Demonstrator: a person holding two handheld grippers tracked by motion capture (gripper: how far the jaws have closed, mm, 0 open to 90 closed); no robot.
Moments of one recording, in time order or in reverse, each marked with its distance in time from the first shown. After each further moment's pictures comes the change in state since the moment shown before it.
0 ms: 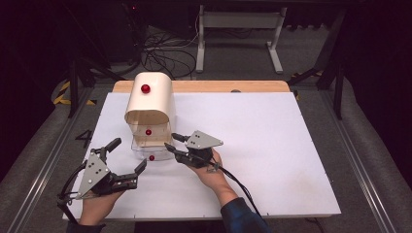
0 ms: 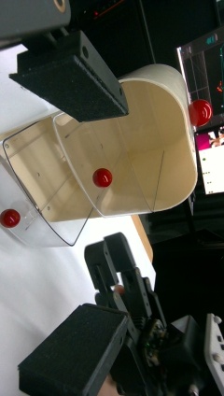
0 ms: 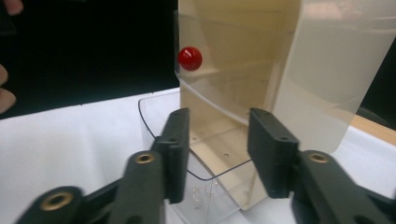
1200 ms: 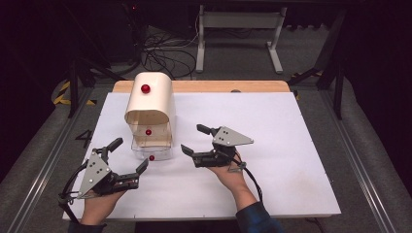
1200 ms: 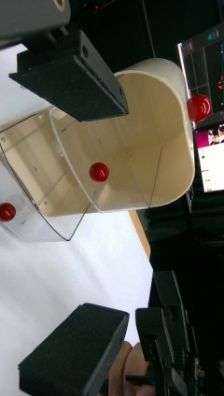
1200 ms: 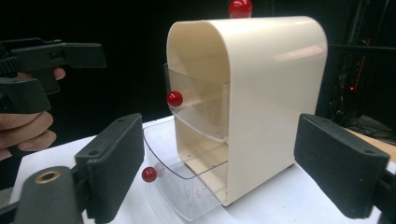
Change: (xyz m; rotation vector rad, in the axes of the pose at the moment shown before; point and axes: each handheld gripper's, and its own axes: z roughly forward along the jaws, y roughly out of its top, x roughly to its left) left arm -0.002 0.002 0.002 -0.008 -0.010 -0.017; right arm -0.022 0.015 -0.059 -0.101 0.001 0.082
